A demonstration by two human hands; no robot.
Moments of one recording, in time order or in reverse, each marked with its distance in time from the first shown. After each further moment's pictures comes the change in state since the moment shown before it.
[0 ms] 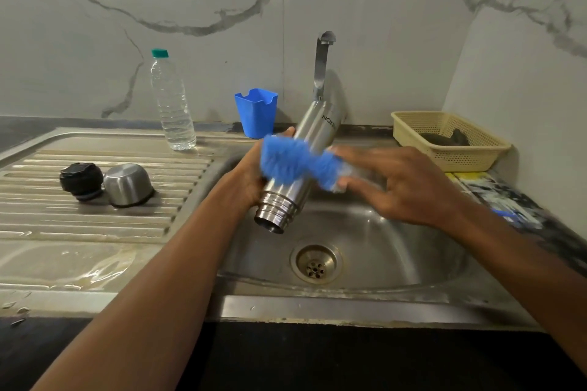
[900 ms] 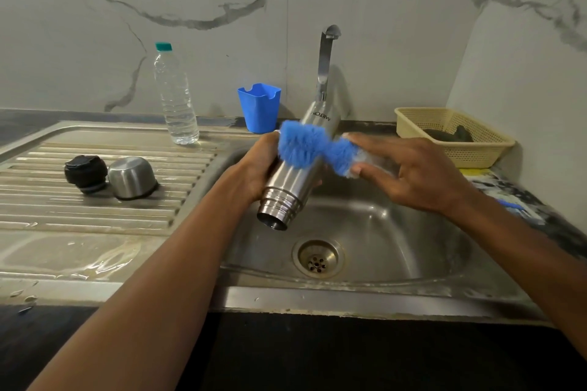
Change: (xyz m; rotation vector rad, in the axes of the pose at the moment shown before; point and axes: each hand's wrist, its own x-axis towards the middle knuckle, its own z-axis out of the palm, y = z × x) left_hand 0.003 0.000 -0.004 -0.011 -0.051 -0.107; right_hand -0.002 0.019 0.002 0.002 0.027 0.065
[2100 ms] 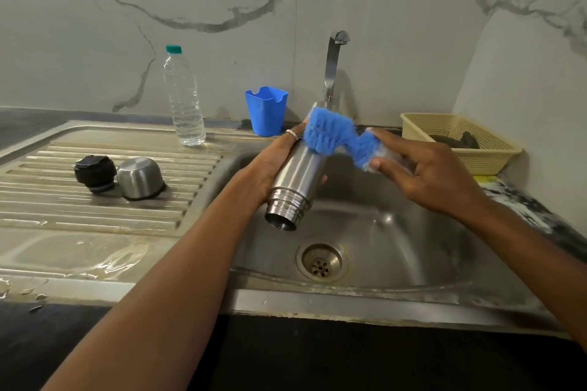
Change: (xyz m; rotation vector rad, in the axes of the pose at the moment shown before) left_hand 0.009 -0.001 -0.002 0.069 0.077 0.017; right_hand -0.001 0.009 -0.001 0.060 0.054 0.179
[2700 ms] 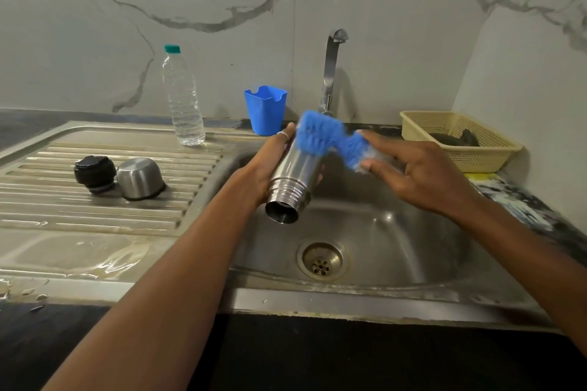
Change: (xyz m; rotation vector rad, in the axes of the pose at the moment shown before) left_hand 0.013 -0.004 -0.008 -0.024 -0.017 0.019; right_hand 0.003 -0.006 0.005 0.014 -0.033 -0.048
